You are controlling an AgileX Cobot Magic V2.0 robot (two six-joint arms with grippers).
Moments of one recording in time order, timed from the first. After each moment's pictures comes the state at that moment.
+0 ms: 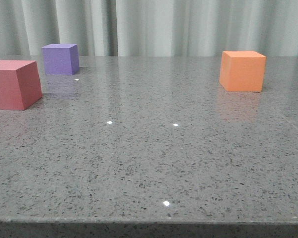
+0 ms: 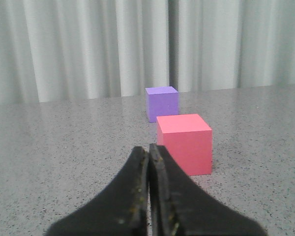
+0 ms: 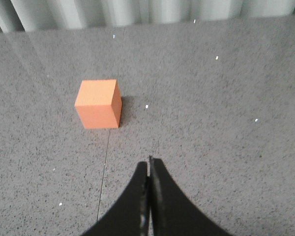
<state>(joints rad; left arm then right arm) -0.19 0.00 0.00 0.09 0.01 -0.09 0.03 0.65 -0.91 0.00 0.79 0.11</state>
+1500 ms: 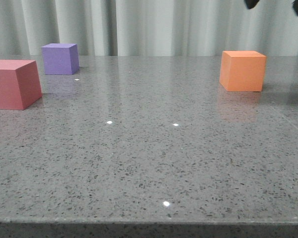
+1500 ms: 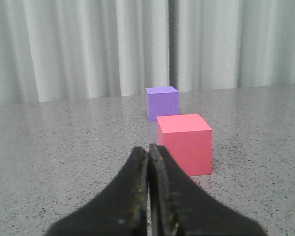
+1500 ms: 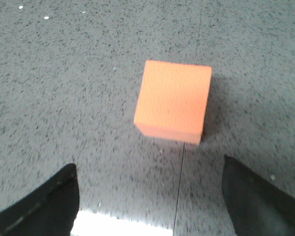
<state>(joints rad) -0.19 0.00 0.00 0.09 0.01 -0.09 0.22 1.47 -1.36 0.09 0.81 0.11</state>
